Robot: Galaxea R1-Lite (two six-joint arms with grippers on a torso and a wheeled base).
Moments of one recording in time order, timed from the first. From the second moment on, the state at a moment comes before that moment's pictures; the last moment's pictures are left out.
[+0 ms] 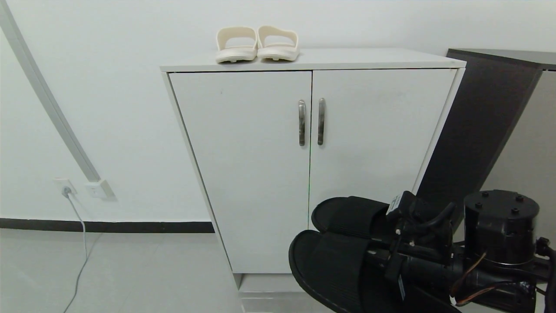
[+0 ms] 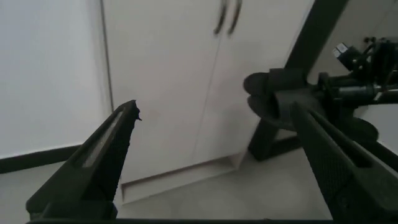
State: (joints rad) left arm -0.04 0.45 -0.43 -0.02 -0.41 -0.17; right arm 0.73 1.59 -0.49 -0.82 0.17 -0.19
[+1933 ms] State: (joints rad) left arm -0.49 1.58 -1.16 -0.41 -0.64 -0.24; right arm 0.73 1.60 -0.47 -0.82 0.18 -0.19
